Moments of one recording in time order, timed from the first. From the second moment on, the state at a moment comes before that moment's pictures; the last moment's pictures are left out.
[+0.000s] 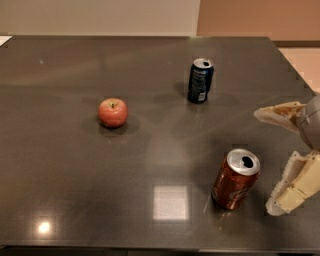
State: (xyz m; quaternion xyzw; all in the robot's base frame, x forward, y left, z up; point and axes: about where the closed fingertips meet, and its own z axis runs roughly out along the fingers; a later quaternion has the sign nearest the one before) arm 0.359 -0.172 0.930 -0.60 0.73 0.18 0.27
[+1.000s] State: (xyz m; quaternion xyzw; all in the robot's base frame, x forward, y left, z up) arm 0.348 -0.151 0.895 -0.59 0.73 0.21 0.27
